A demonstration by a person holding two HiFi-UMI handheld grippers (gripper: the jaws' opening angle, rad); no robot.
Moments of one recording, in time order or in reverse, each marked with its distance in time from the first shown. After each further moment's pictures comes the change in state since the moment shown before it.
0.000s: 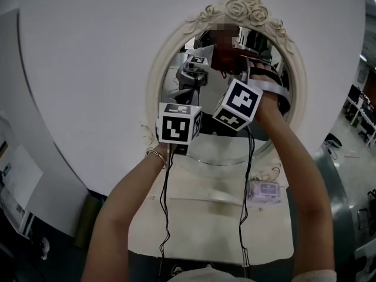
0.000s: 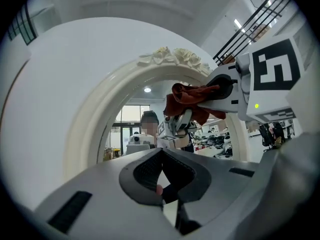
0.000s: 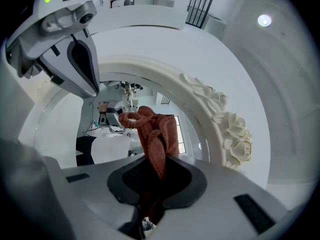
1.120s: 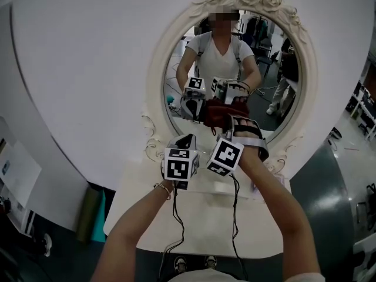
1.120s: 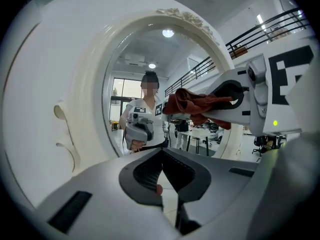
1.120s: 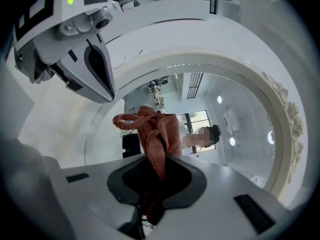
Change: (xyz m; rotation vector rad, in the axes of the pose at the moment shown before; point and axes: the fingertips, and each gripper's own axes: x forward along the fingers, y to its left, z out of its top) left arm -0.026 -0.016 -0.211 -0.138 0.266 -0.032; right arm -0.037 0.235 -0.012 -0.022 0.042 0.333
